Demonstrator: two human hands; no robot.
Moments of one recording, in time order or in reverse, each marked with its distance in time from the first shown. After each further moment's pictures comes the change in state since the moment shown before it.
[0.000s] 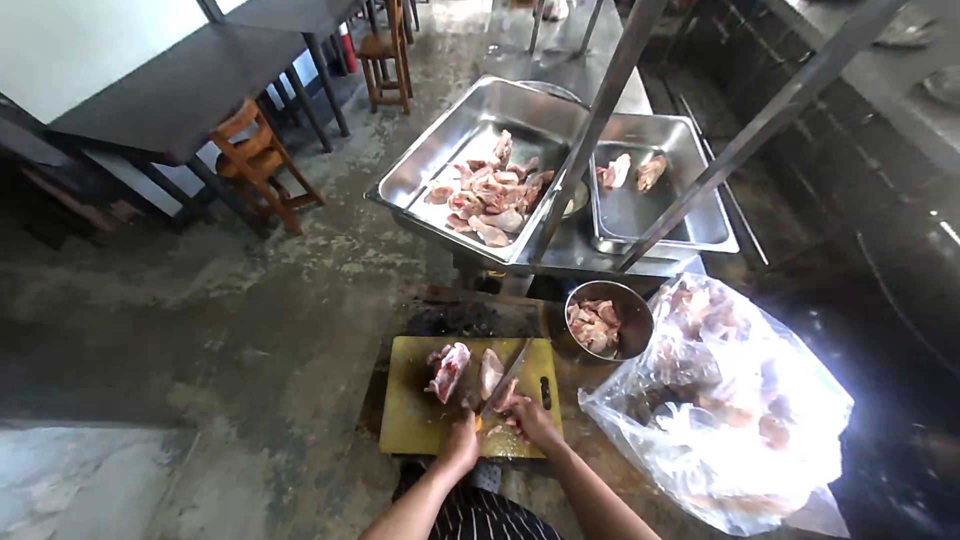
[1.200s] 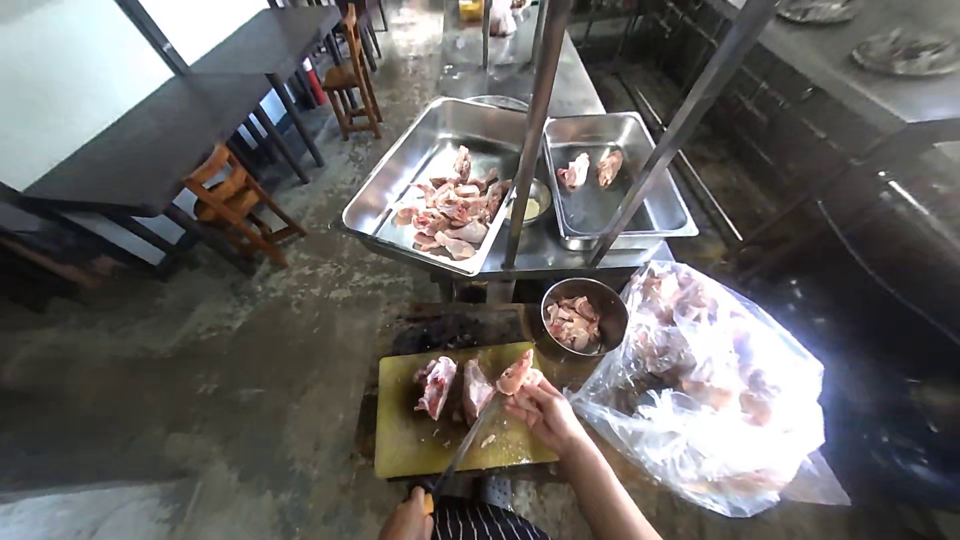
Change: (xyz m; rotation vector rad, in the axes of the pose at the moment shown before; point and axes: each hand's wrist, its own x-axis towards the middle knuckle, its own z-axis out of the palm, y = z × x) left_hand -0.092 -0.085 -0.008 0.166 -0.122 -0.209; right_hand -0.061 -0.064 -0.039 1.090 0.016 -0.201
